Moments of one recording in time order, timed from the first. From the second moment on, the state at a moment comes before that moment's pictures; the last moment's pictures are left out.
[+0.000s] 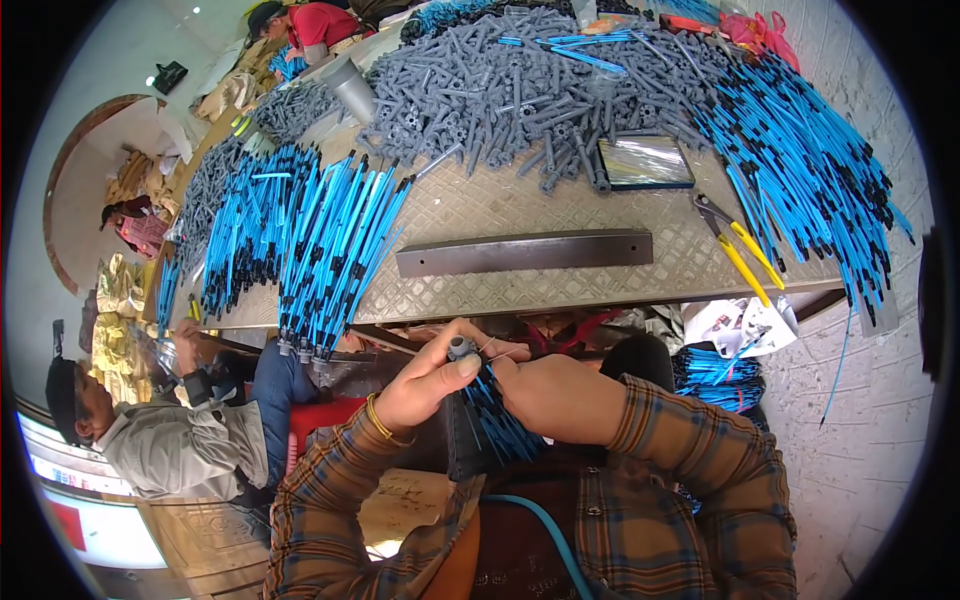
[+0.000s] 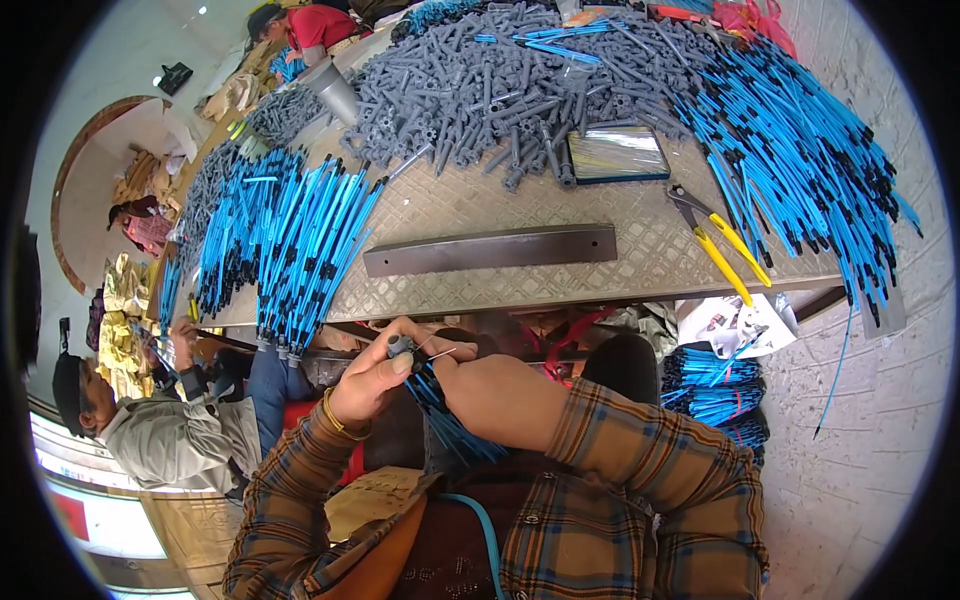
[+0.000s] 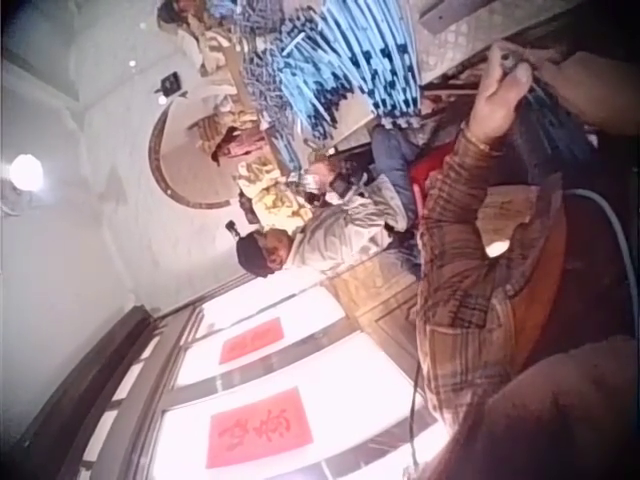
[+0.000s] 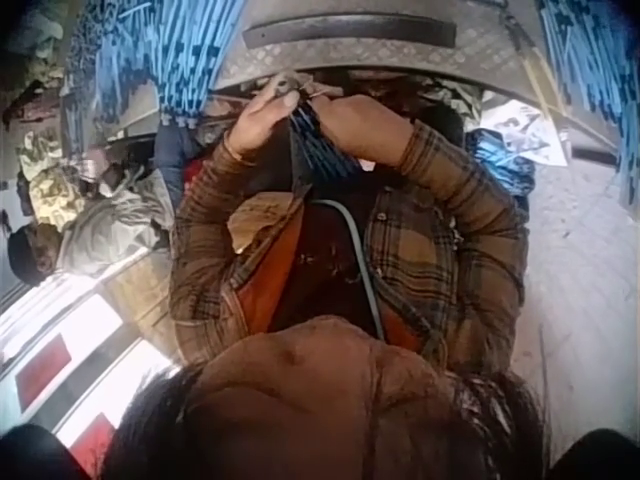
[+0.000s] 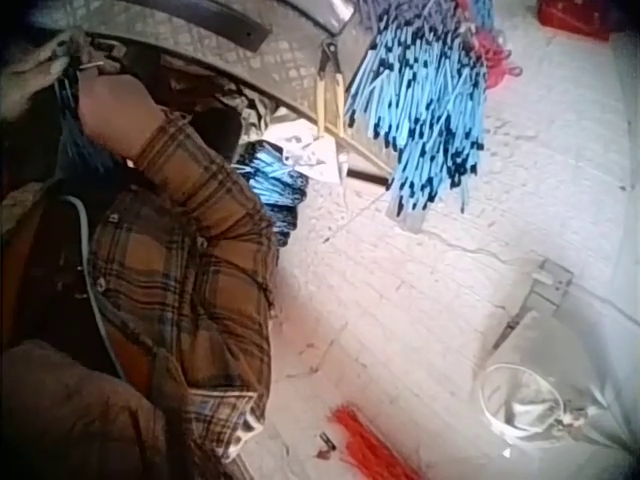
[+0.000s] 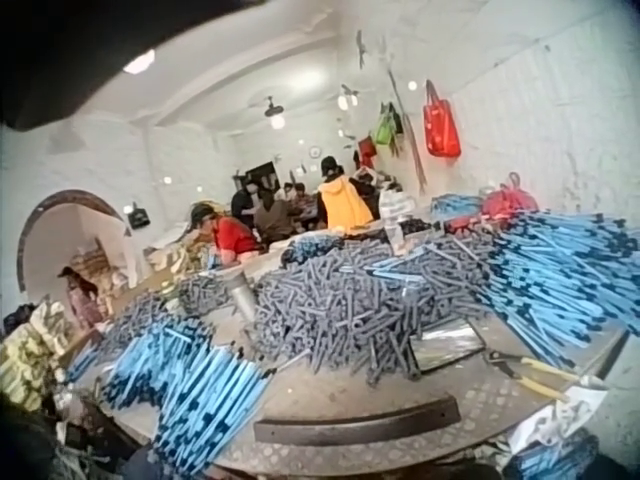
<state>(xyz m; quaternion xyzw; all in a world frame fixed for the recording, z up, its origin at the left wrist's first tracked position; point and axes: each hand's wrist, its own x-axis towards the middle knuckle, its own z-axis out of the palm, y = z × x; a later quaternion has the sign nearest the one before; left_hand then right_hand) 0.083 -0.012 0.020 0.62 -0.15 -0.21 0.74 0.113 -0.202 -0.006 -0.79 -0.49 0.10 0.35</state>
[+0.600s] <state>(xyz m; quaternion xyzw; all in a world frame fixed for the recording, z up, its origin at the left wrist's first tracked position) 0.083 -0.014 0.018 0.62 -0.14 -0.18 0.75 0.108 -0.201 -0.016 -0.78 -0.45 0.03 0.43</state>
